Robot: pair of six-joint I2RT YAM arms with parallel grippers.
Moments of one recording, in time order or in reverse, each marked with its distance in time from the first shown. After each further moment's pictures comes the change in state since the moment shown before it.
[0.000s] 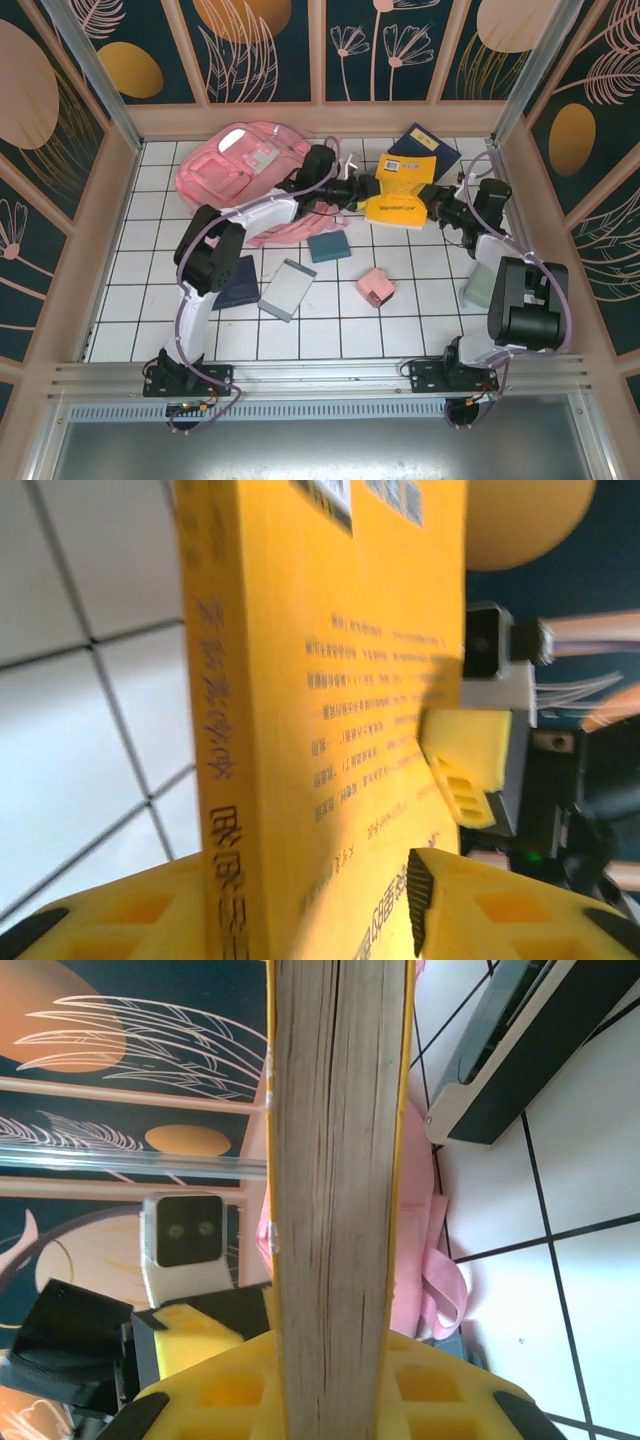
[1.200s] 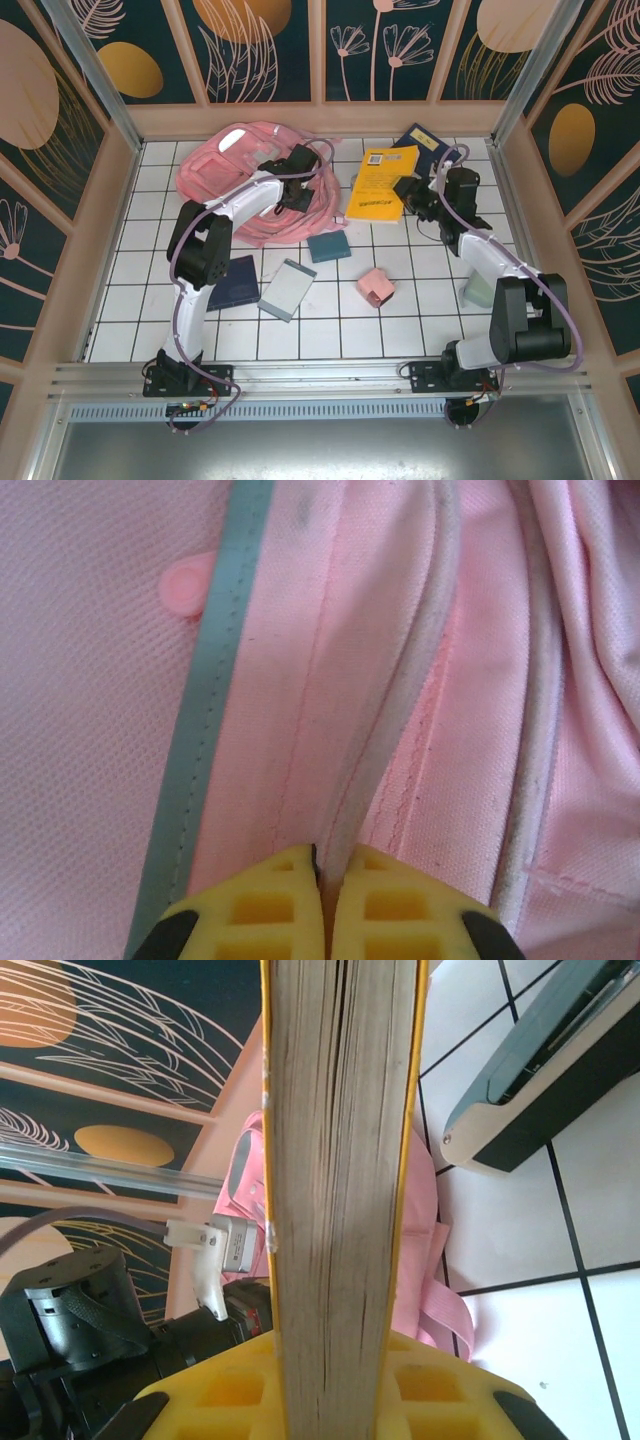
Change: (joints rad) left arm 0.088 0.024 0.127 -0.776 -0.952 0.872; right arm 0.242 -0.078 0.087 -0.160 0.355 -0.079
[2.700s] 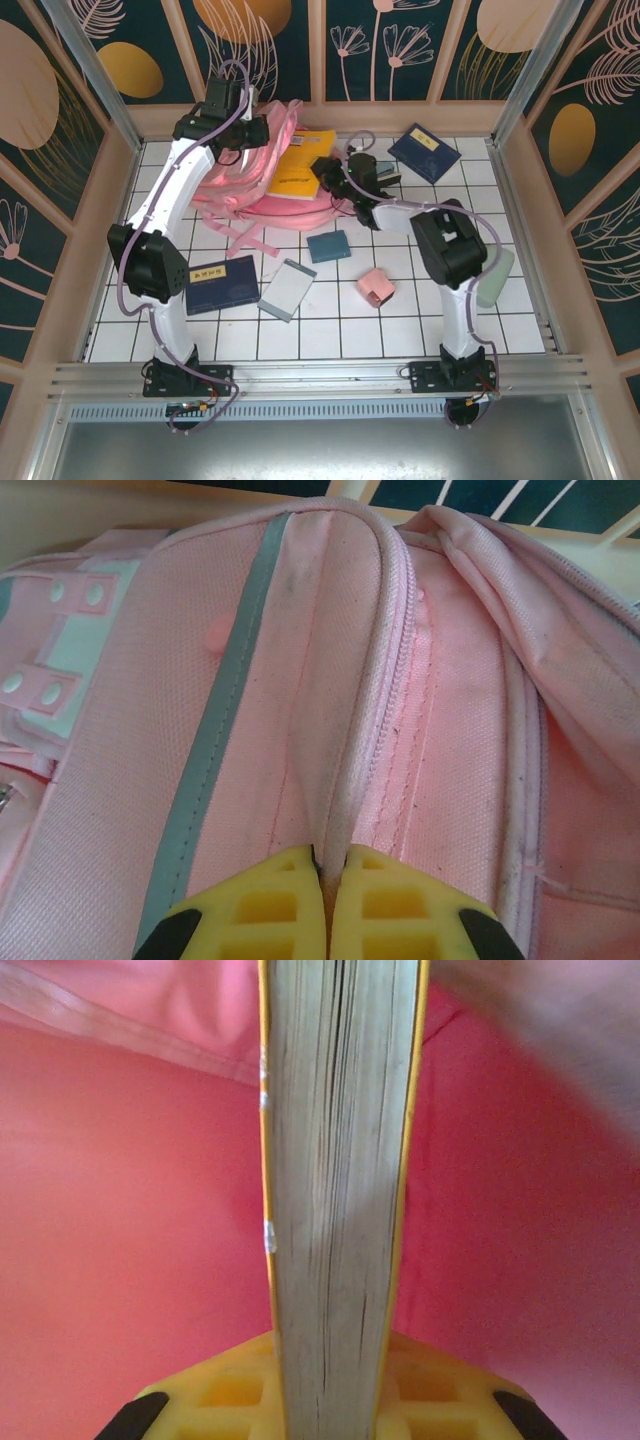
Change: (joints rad) left arm 0.254 -0.264 0.226 -0.059 0.385 -0.198; right arm 0.423 0.695 0.515 0.380 0.307 0.300
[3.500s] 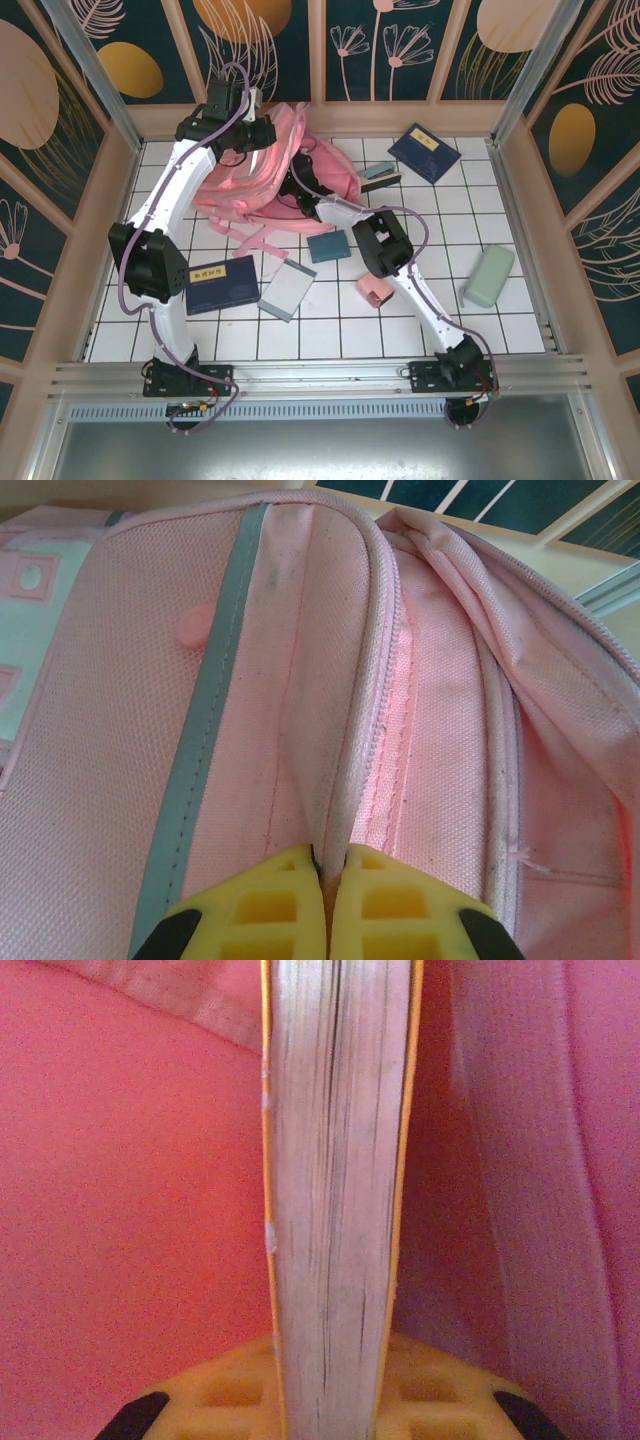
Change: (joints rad) left arm 0.000 0.000 -0.024 0.036 0.100 -0.069; right arm 0.147 0.652 0.901 -0.242 0.116 0.132
